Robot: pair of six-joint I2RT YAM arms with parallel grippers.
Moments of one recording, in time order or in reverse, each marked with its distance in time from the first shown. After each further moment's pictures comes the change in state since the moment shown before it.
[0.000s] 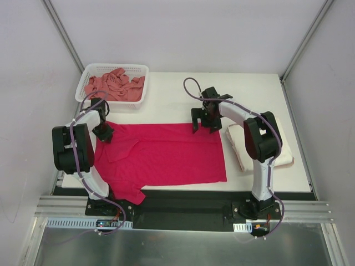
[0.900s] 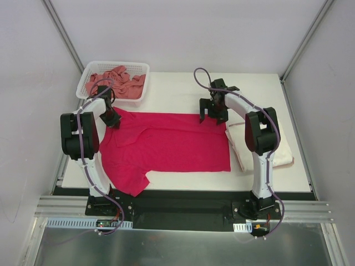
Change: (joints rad) left arm -0.054 0.208 0.271 0.011 0.111 0.000; right arm -0.124 0.122 0.198 -0.064 0.041 0.007
